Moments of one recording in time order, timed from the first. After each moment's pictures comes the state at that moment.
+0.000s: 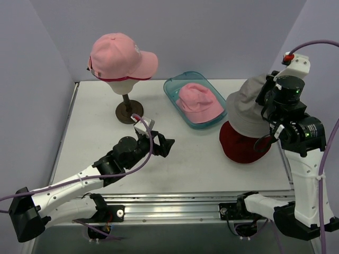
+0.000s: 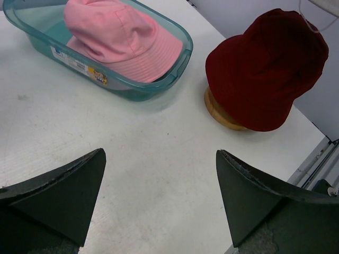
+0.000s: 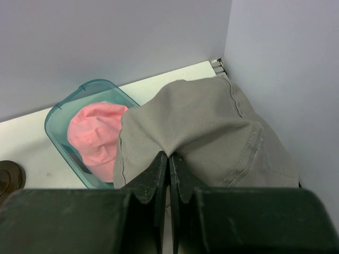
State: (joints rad) left arm -0.96 1.00 0.70 0.19 -0.25 -0.35; right arm 0.28 1.15 1.79 -0.88 0.50 0.24
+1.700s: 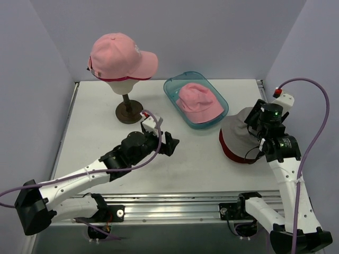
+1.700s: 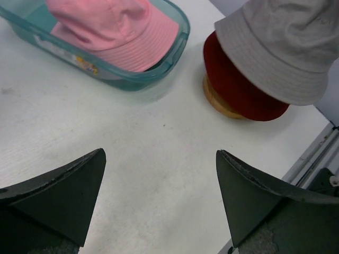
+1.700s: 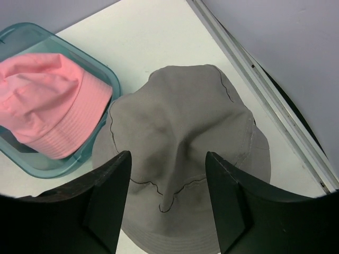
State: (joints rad) left arm -0.96 1.06 0.73 0.16 -0.24 -0.34; right arm 0.09 0.92 1.11 -0.68 0.44 0.37
